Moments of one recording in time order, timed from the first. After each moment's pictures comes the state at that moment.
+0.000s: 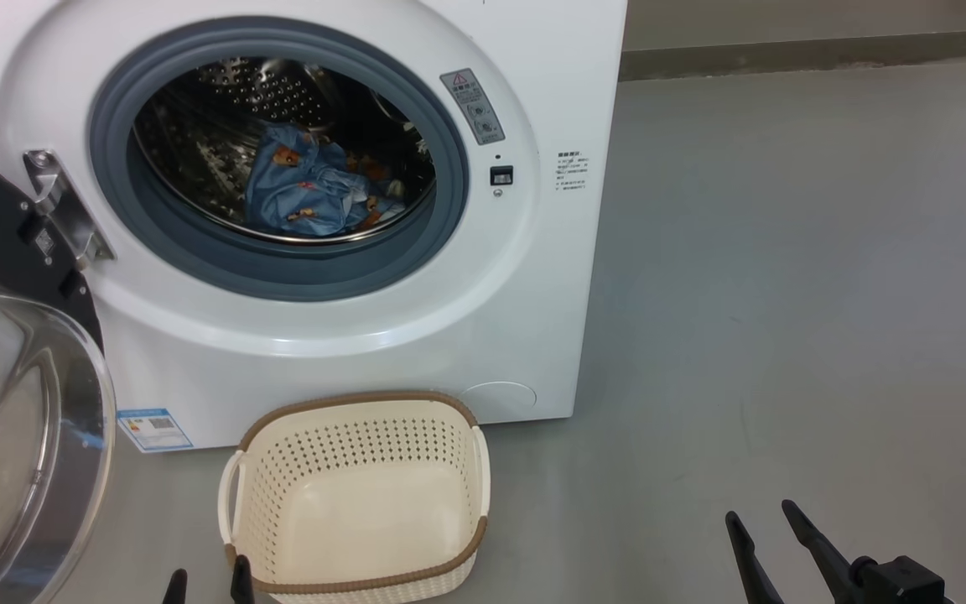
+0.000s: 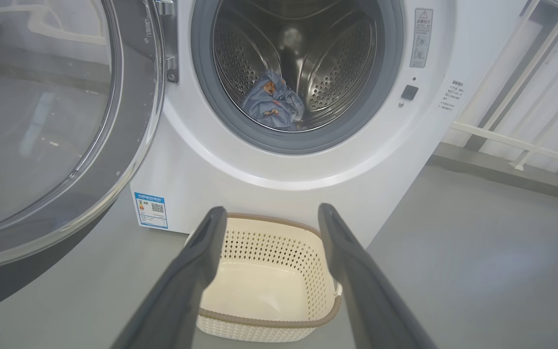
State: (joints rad) left arm 0.23 0.04 -0.08 0.03 -0.37 -0.01 -0.26; right arm 0.11 -0.13 0.08 0.19 0.25 0.13 -0.26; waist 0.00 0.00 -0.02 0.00
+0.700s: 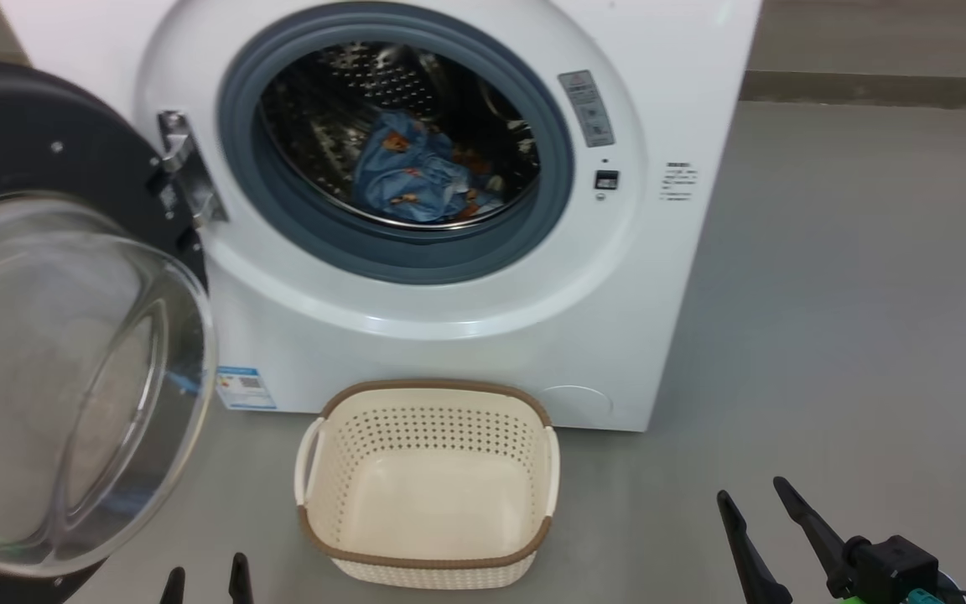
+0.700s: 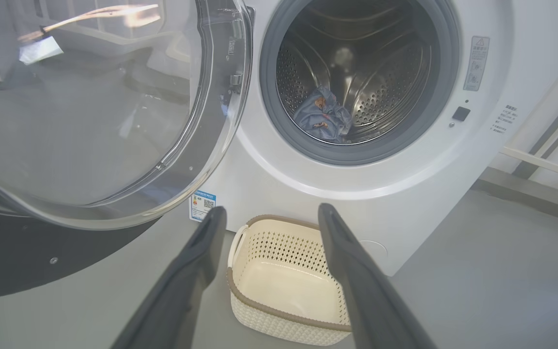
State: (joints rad) left arm 0.23 0.04 -0.08 0.03 -0.37 -0.01 -0.26; right arm 0.08 -0.14 0.10 0.17 0.25 0.13 -0.26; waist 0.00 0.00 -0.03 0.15
